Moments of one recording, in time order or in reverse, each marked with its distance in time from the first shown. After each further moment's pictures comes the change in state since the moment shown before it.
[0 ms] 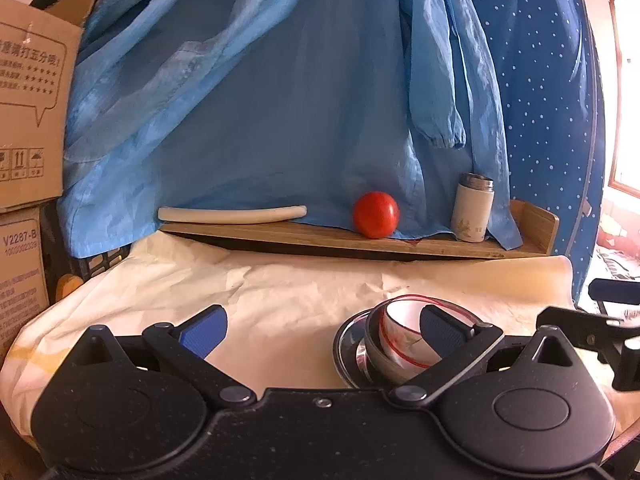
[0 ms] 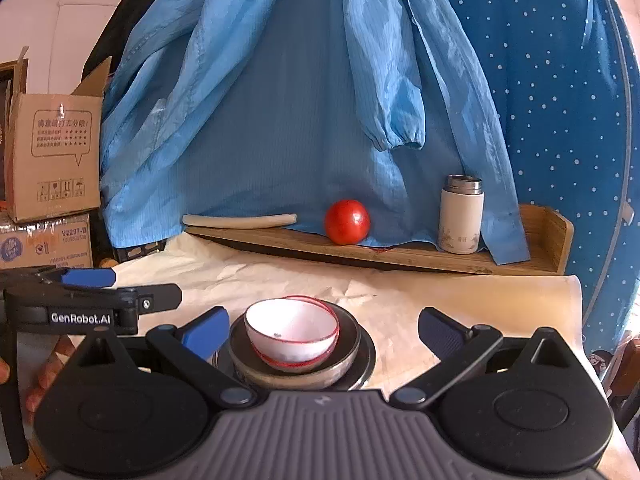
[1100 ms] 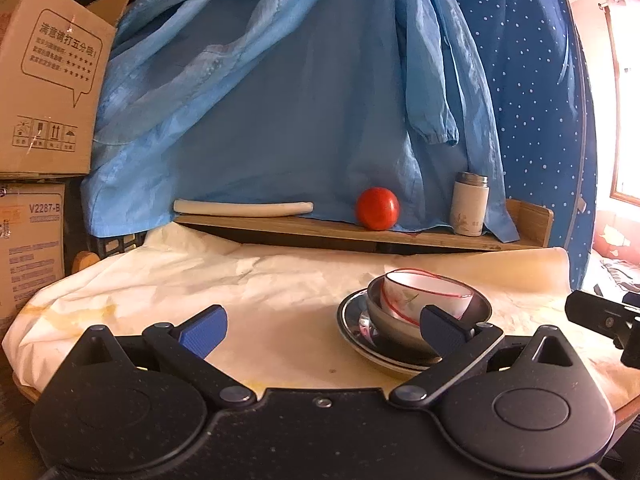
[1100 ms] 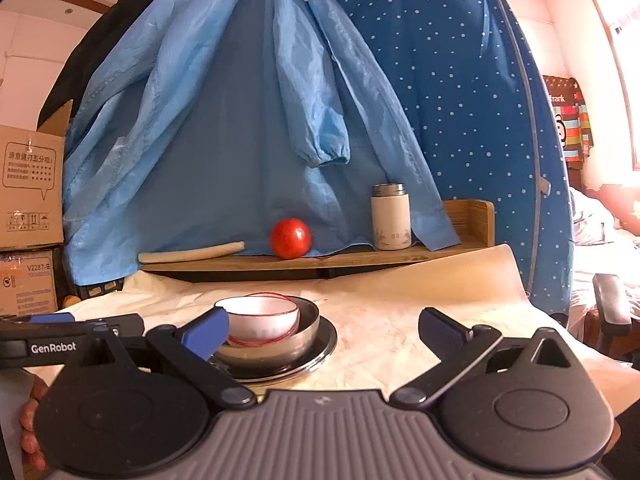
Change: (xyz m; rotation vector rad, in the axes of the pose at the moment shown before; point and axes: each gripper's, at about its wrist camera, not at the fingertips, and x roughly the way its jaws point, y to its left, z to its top) left arm -0.029 -0.001 -0.049 0.003 -0.073 0.019; right arm -0.042 0.013 -0.064 0.141 -0.174 -0.191
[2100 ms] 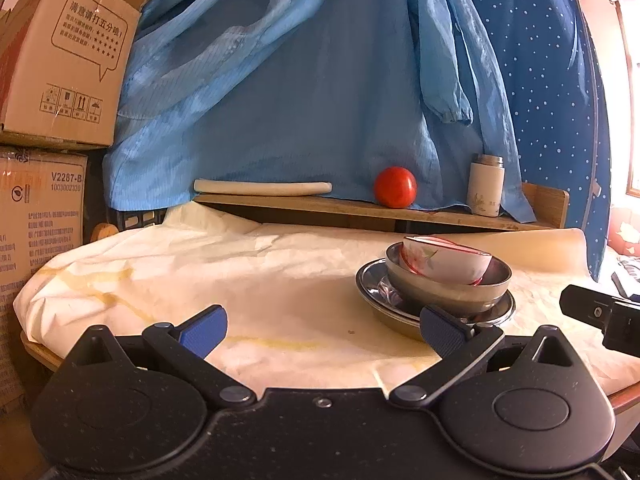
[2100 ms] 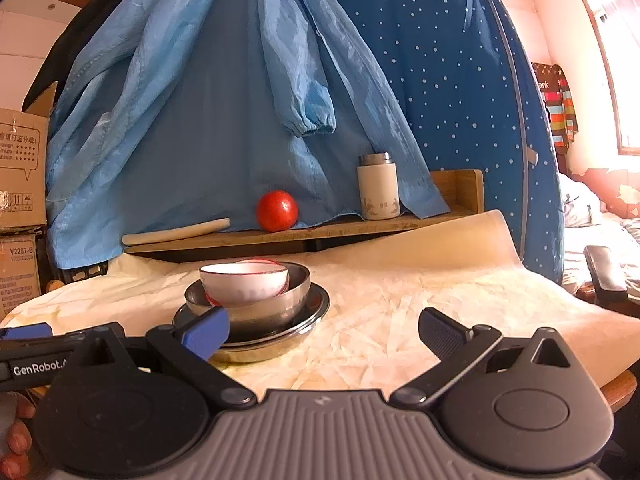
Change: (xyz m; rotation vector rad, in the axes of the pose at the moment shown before) left arm -0.002 0.003 -0.037 -0.004 -0.001 0.055; right arm 0.009 0.007 -0.032 0.030 0.035 -0.047
